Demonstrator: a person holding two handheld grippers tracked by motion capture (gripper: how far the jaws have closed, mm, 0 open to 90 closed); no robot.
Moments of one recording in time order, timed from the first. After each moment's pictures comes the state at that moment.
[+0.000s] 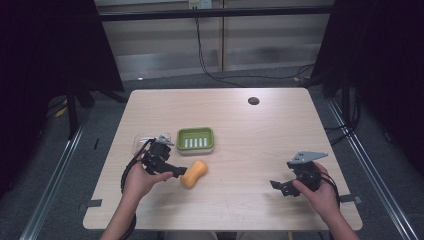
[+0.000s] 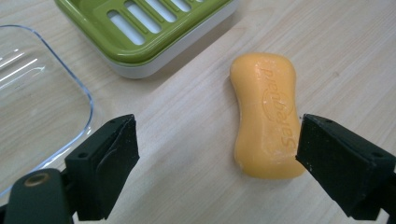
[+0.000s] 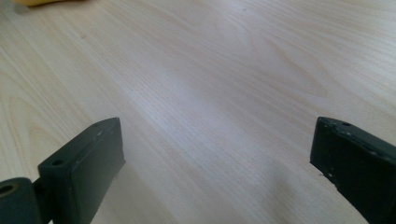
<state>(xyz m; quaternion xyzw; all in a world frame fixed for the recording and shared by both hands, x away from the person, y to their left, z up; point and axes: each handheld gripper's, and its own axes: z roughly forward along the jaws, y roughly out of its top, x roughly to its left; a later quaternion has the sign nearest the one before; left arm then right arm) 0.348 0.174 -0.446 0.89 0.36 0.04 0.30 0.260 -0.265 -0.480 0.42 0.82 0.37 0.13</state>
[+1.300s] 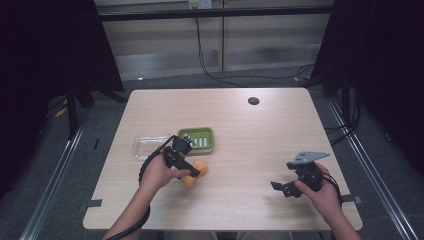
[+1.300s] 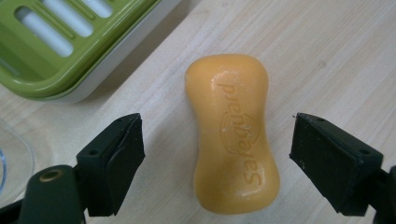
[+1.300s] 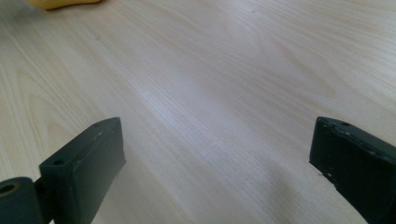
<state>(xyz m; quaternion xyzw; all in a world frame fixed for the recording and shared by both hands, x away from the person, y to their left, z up) 0.363 0.117 -0.447 0.93 0.33 0.01 0.19 0.257 -0.267 -0.477 0.41 0.82 0.38 0.12</state>
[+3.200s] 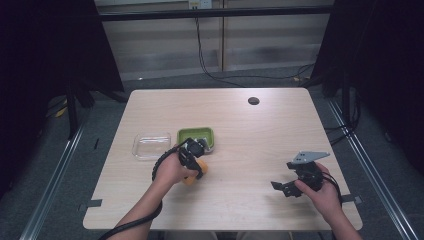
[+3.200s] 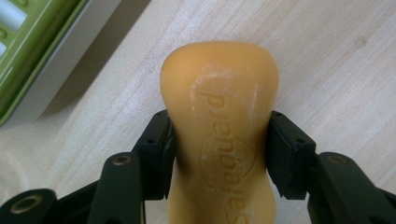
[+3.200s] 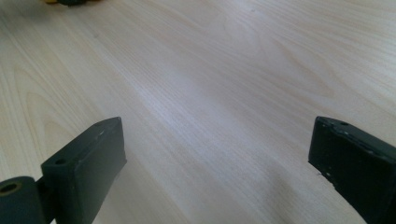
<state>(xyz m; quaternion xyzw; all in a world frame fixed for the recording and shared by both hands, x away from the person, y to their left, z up) 0.370 0.082 -0.467 0.95 0.30 0.00 0.09 0.258 -0.269 -0.477 0.41 0.82 0.38 0.12</state>
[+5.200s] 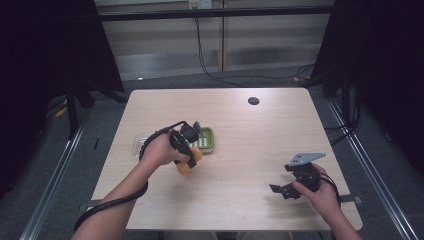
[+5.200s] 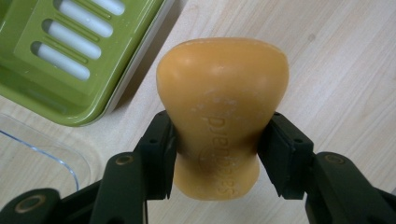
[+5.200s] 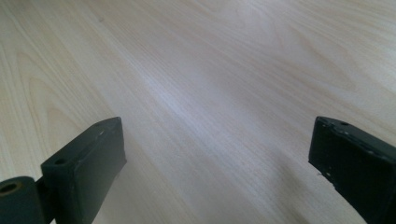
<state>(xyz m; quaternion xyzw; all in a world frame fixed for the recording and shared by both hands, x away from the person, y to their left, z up) 0.393 0.095 -0.412 0.96 0.25 -0.03 0.08 0.259 -0.264 -0.483 0.40 0.84 0.36 0.10</state>
